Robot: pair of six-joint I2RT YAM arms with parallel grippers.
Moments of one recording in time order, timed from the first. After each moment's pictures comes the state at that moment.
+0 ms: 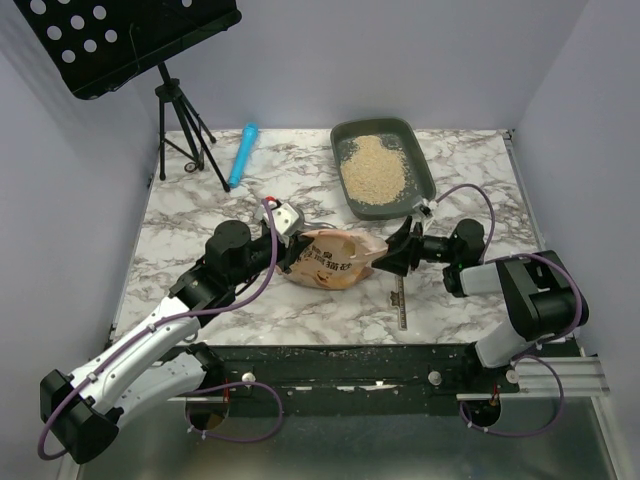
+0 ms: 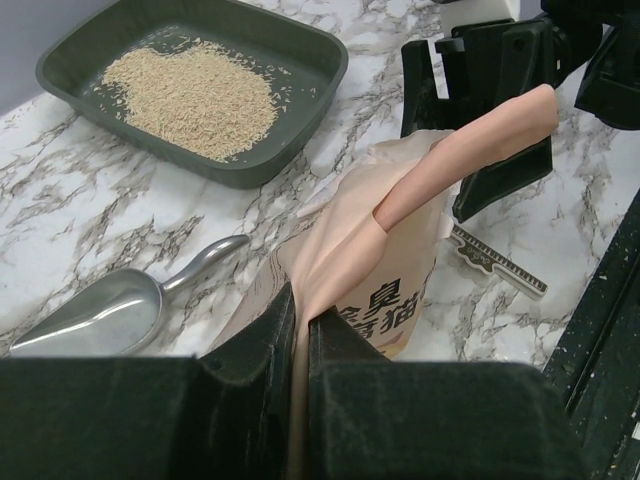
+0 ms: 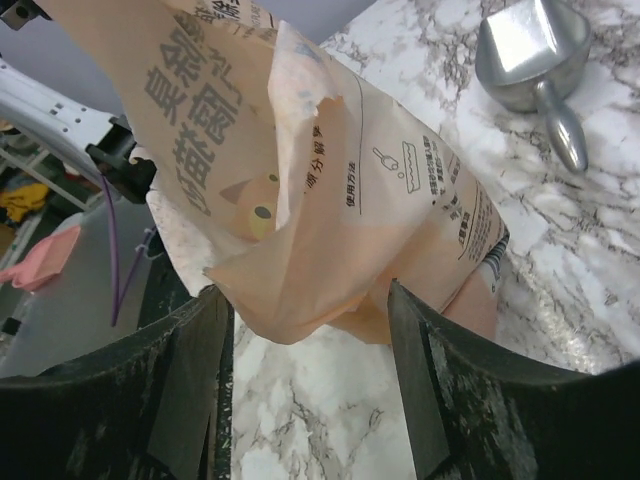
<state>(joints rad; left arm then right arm) -0.69 0.84 0.73 -0.05 0.20 0.01 0.19 1.57 0.41 1.24 -1.22 0.56</state>
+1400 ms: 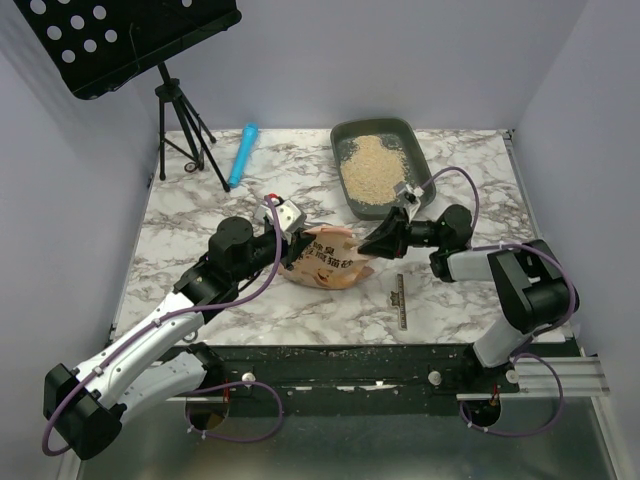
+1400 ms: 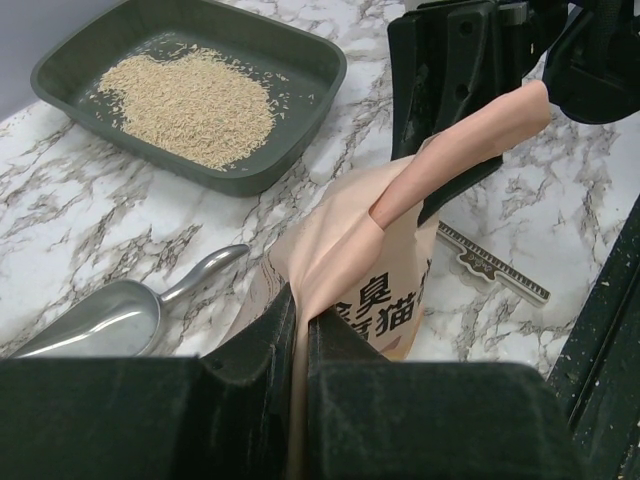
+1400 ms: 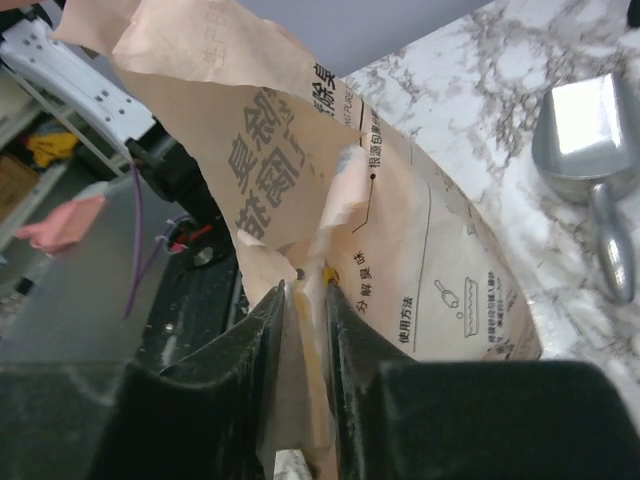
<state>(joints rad) -0.69 0.88 0.73 0.00 0.22 0.01 0.30 1.65 0.57 1.29 -1.25 0.63</state>
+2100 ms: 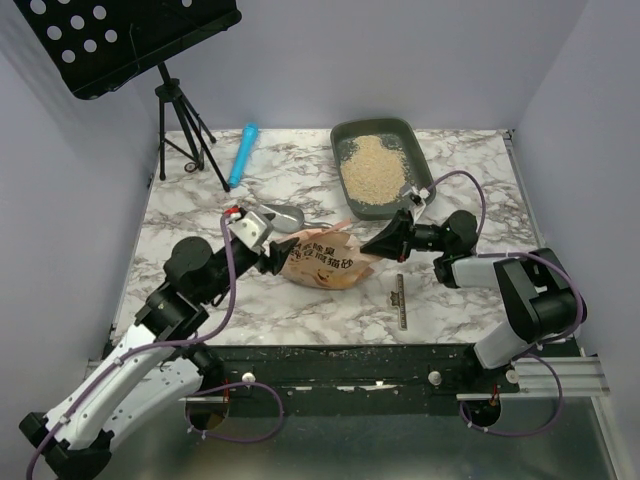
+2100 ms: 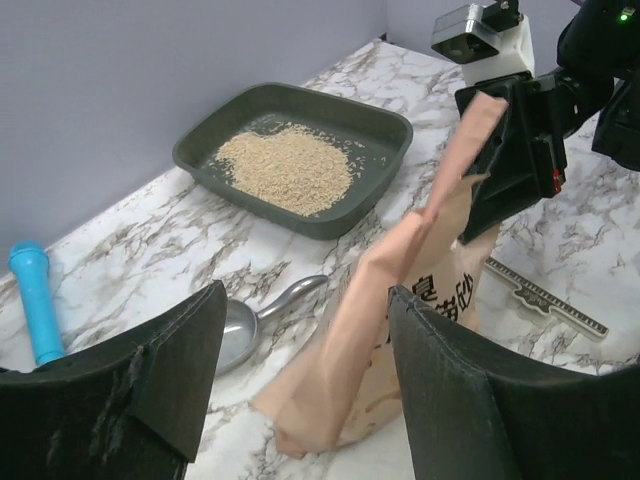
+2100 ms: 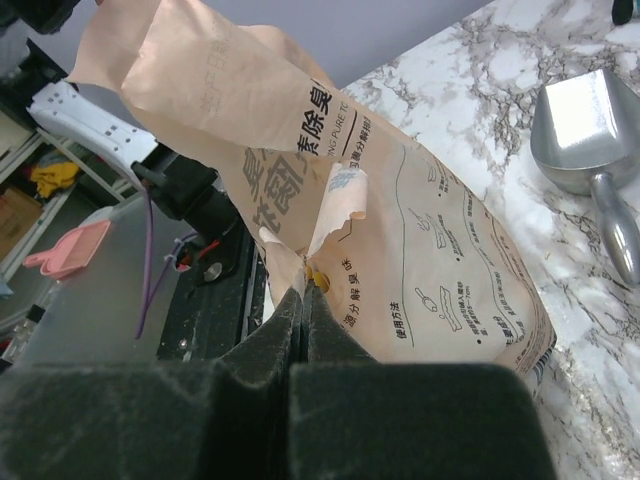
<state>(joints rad) -0.68 0.68 0.78 -0.12 0.11 0.12 0.29 1.59 0.53 1.29 -1.22 0.68</state>
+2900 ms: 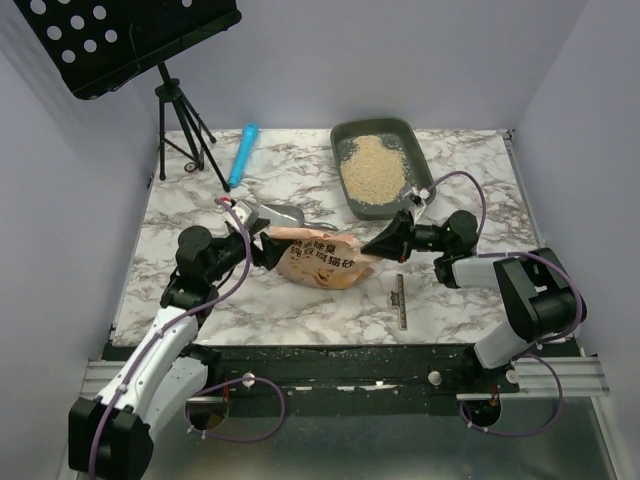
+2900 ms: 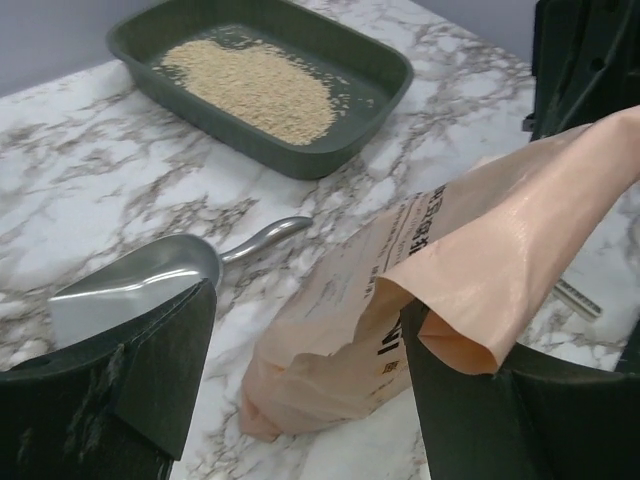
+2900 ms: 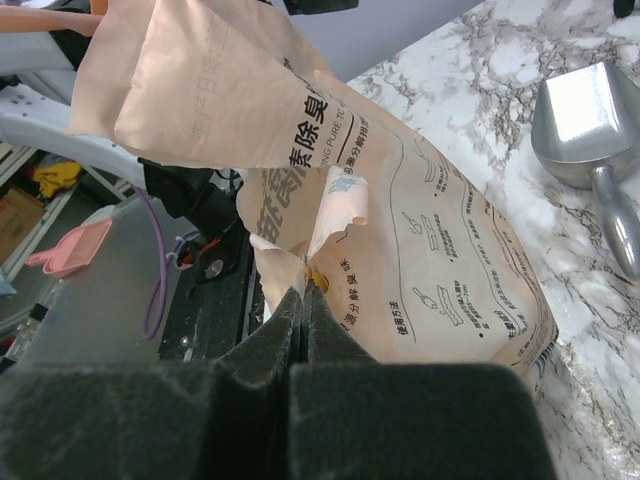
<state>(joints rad) -0.30 0.74 0.49 0.17 0.47 -0.03 0.28 1.59 0.52 1.29 -1.22 0.69</state>
